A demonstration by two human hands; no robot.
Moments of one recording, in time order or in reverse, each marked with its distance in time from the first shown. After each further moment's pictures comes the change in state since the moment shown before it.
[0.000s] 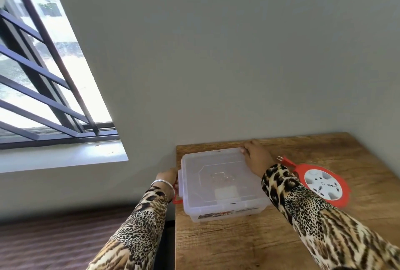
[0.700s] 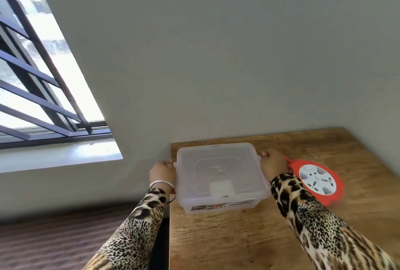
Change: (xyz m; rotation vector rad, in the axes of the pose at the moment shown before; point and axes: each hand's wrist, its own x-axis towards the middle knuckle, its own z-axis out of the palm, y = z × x) left_hand -0.016 0.002 0.014 0.646 0.303 0.463; right_hand -0.035 0.019 -0.018 0.280 0.100 0.615
